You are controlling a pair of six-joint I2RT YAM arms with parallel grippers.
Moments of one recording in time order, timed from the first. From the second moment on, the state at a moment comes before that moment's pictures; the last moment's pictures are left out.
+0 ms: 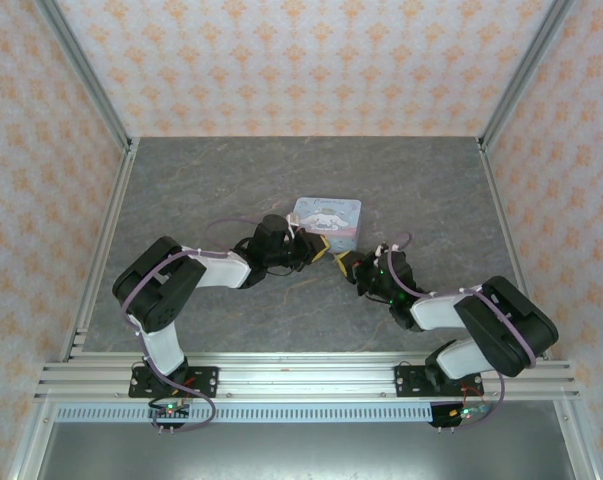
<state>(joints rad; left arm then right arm) -0.62 1.79 0.79 0.53 0.39 -1.36 0.57 1.42 0.25 0.81 -0.17 1.59</state>
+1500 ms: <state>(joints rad) -0.63 1.82 0.79 0.59 0.33 -1.41 0.57 1.57 0.29 0.96 -0.15 1.64</state>
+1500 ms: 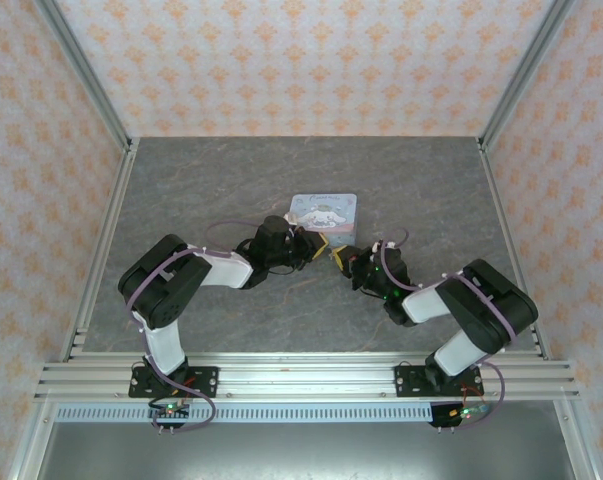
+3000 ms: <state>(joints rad) -0.63 1.82 0.78 0.62 0.30 -1.43 0.45 1.77 0.34 1.18 -0.34 1.55</state>
